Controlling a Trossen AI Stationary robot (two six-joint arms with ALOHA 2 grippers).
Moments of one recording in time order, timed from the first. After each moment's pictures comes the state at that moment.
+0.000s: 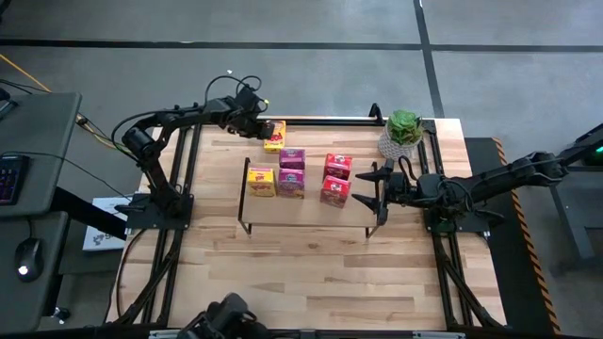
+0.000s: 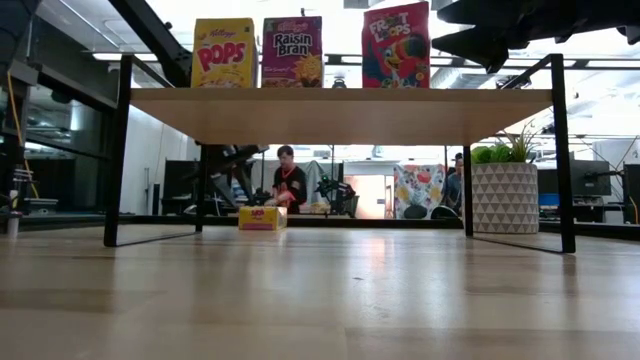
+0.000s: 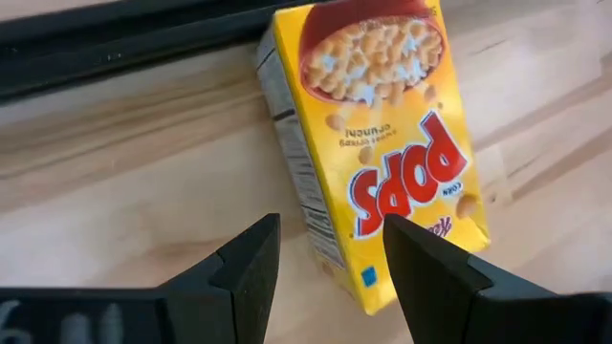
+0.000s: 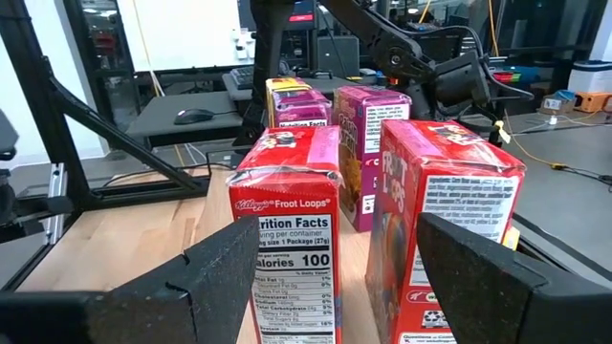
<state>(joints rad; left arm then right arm) 0.85 1.77 1.11 -0.46 0.20 -0.43 0.20 0.83 0.39 0.41 0.40 0.04</state>
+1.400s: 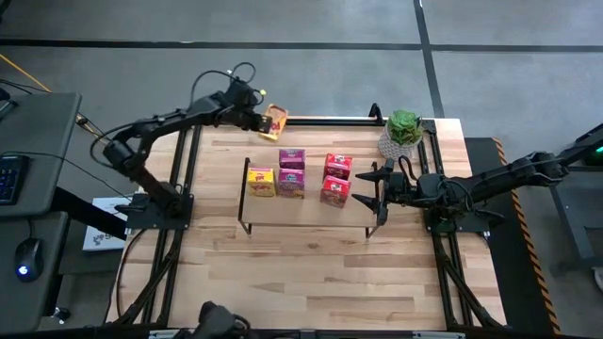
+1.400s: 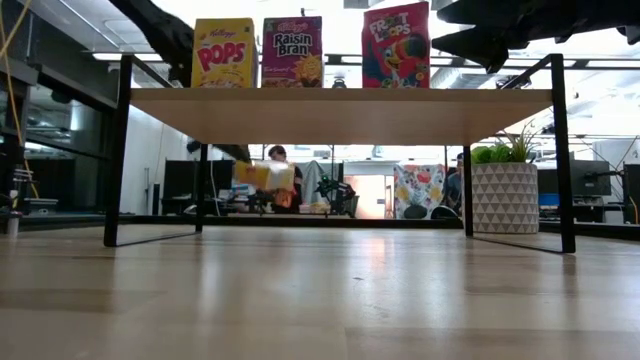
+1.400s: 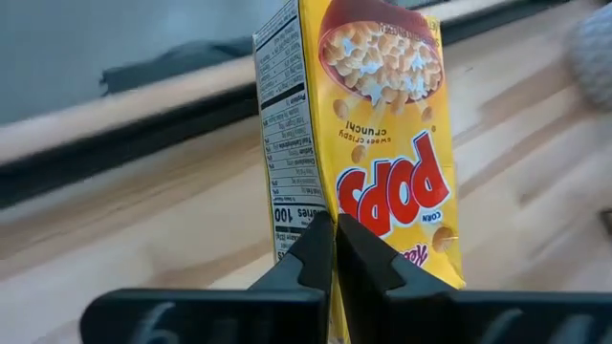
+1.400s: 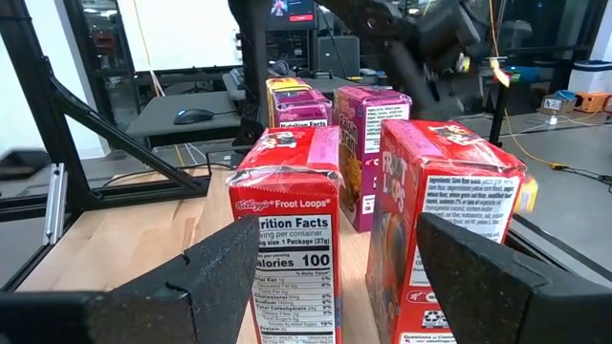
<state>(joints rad) 0.82 1.57 1.11 -0.46 0.14 -0.39 0.20 0.82 0.39 0.41 0.40 0.04</state>
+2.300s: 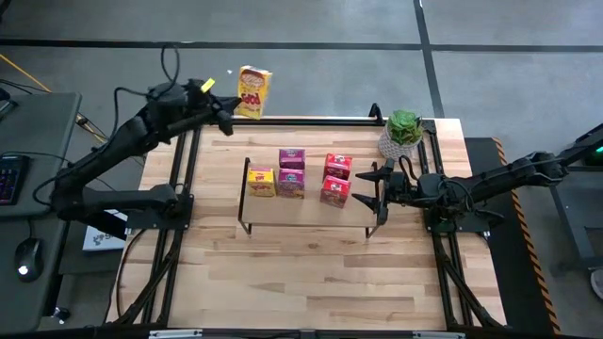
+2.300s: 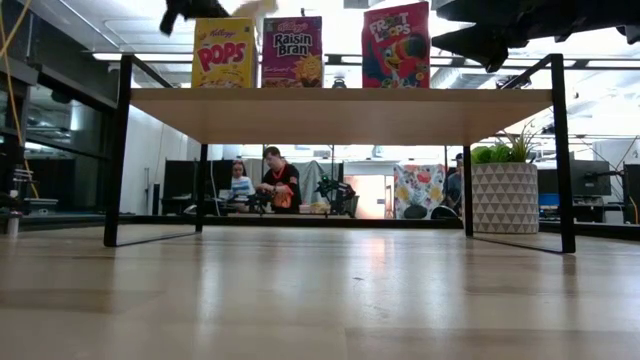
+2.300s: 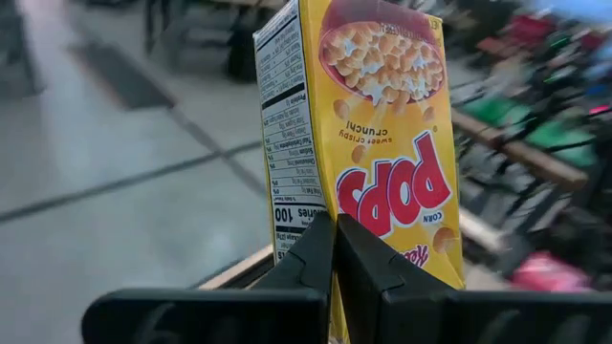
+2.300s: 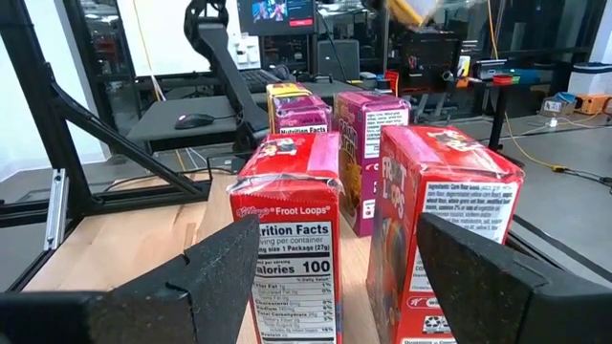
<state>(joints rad) 0.59 0.92 1.11 -0.39 -0.08 -0.27 0.20 0.82 0.39 0.42 0.40 0.05</state>
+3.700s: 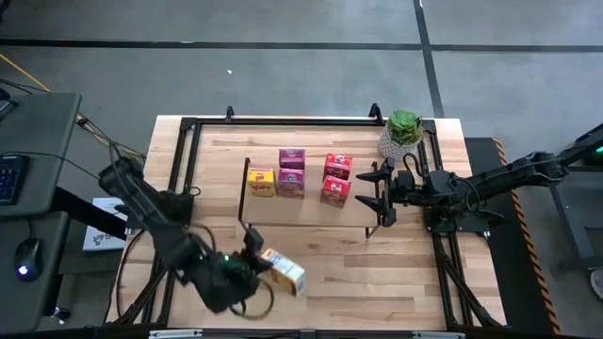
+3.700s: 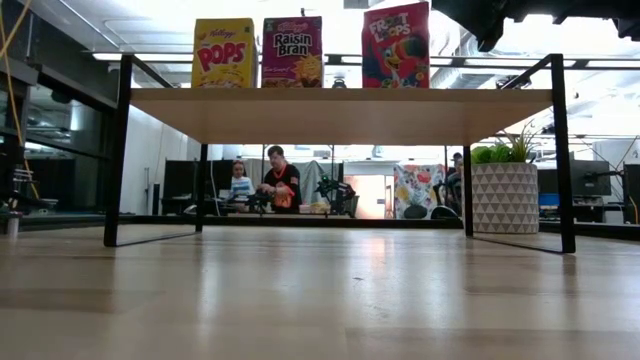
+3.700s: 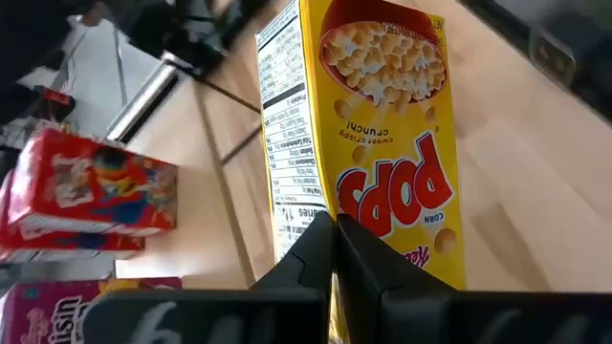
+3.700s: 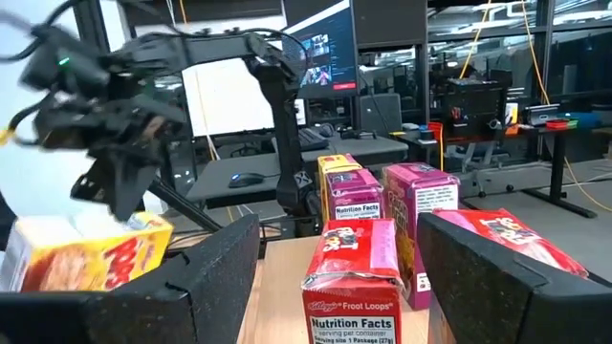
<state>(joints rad) -0.77 1.60 1.49 -0.83 -0.68 0.14 0.20 0.82 0.39 0.59 0.28 0.04</state>
